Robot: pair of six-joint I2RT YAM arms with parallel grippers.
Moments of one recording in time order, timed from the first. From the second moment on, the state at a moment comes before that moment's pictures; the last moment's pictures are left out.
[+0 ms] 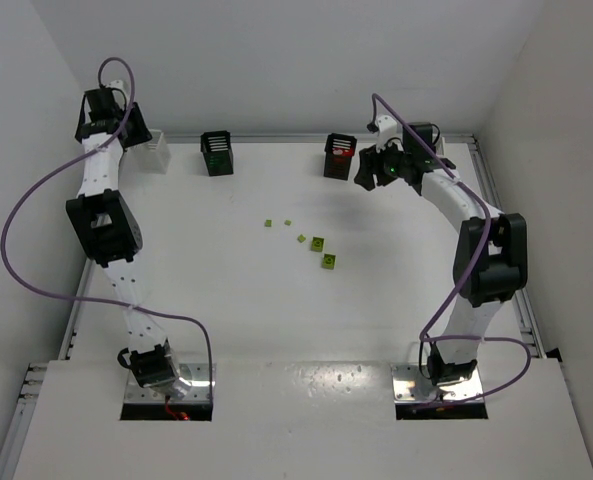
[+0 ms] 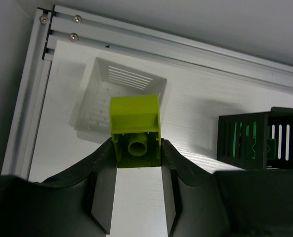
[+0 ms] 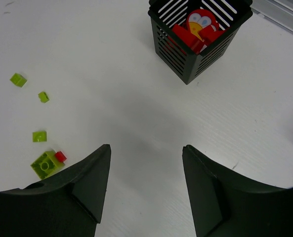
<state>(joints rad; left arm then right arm) 0.29 2.34 2.27 -0.53 0.19 -0.10 0.12 1.85 1.40 -0.21 -0.46 -0.24</state>
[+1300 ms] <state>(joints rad) -0.47 1.73 1.47 -0.46 0.32 0.17 0.13 1.86 1.31 -0.18 -0.26 -0.23</state>
